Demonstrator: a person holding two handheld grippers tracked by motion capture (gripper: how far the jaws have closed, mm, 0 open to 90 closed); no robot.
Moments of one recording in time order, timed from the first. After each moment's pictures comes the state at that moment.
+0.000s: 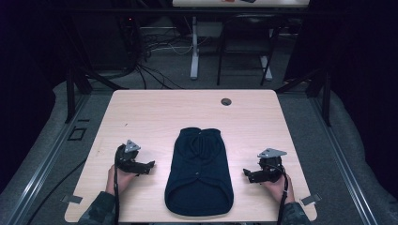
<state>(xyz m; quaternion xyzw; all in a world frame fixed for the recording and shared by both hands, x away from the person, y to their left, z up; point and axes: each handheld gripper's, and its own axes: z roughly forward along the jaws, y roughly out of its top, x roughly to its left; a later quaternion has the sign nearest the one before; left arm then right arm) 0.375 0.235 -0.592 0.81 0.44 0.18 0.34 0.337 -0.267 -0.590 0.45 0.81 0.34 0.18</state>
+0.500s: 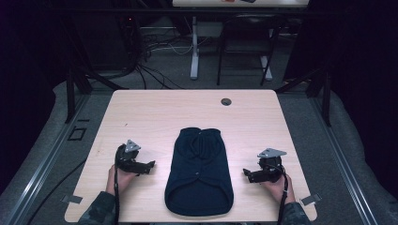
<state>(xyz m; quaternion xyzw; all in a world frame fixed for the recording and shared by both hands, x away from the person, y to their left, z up) 0.375 0.234 -0.592 0.81 0.44 0.18 0.34 0.337 -0.266 -0.590 0.45 0.81 0.34 0.18</state>
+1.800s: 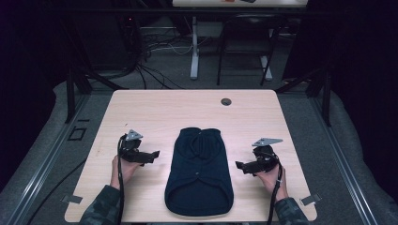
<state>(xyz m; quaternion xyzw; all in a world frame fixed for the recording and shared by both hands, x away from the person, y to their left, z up) 0.396 0.220 -0.563 0.79 0.45 0.16 0.38 0.356 -0.244 -0.555 0.45 0.80 0.37 0.12</state>
